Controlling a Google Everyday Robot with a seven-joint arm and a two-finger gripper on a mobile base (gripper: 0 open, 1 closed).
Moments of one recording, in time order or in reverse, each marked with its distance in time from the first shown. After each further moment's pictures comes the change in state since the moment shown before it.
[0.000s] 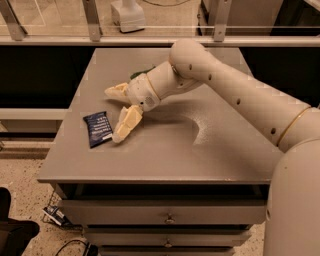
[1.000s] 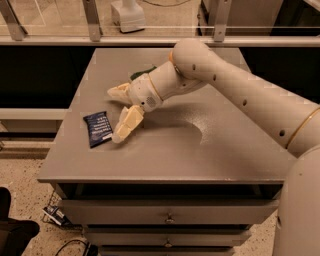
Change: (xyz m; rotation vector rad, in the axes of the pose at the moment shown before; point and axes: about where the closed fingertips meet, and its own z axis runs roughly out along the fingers) arm -0.002 0.006 -0.005 0.028 0.012 0.040
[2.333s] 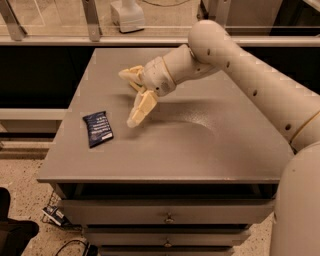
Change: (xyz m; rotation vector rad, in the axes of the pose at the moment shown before) arm -0.008 -0.027 -0.048 0.056 0.013 -0.120
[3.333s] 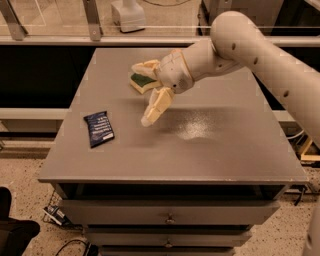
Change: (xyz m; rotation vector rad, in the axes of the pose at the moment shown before) arm -0.003 0.024 -0.051 0.059 0.024 -0.018
